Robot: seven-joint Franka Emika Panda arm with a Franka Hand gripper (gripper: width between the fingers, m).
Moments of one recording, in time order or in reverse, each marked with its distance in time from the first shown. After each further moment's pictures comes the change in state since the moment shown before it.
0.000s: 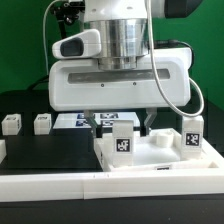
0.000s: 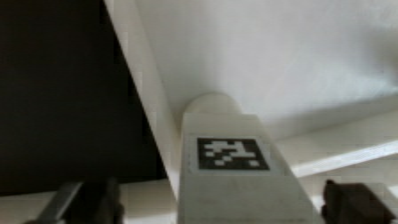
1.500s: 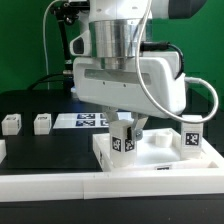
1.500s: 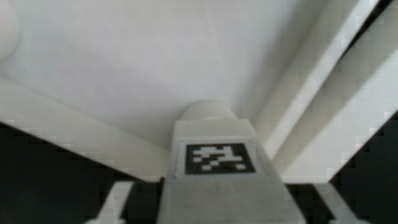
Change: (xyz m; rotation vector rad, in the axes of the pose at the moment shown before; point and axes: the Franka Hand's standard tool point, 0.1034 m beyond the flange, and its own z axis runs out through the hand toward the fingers) arm 0.000 -0.008 0.001 0.003 0.015 1.001
